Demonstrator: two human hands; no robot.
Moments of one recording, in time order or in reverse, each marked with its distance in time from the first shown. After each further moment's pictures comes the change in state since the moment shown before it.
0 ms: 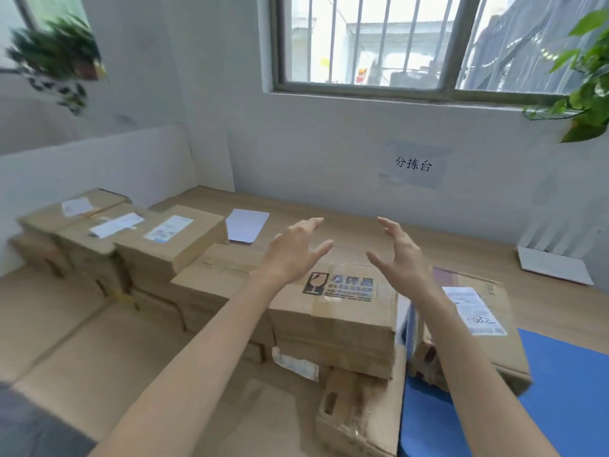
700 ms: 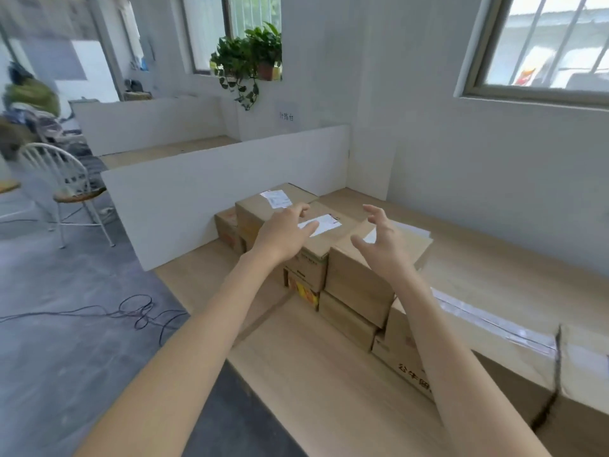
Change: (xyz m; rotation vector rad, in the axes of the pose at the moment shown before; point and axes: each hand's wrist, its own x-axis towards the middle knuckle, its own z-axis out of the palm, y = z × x) left_hand -0.099 -0.395 -0.279 0.011 0.204 -0.430; right_hand 0.066 -0.372 0.358 0.264 -0.253 -0.188
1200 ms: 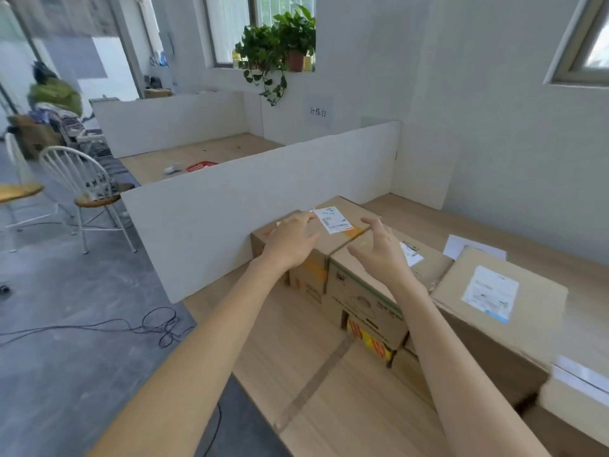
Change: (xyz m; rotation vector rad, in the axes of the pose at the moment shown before) left_hand 0.162 -0.179 -0.045 0.118 -0.020 -0.041; right_hand 0.173 -0.033 0.196 -0.062 -0.078 0.051
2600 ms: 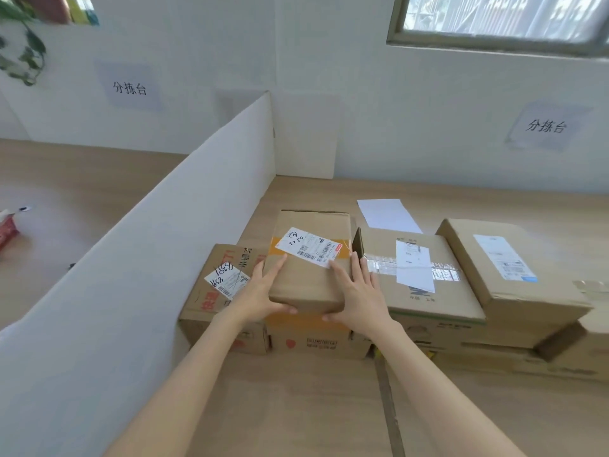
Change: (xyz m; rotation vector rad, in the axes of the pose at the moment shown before) left_hand 0.261 -0.222 0.107 -0.185 -0.745 0.480; right_hand 0.124 0.014 0.189 -0.625 0.025 0.549
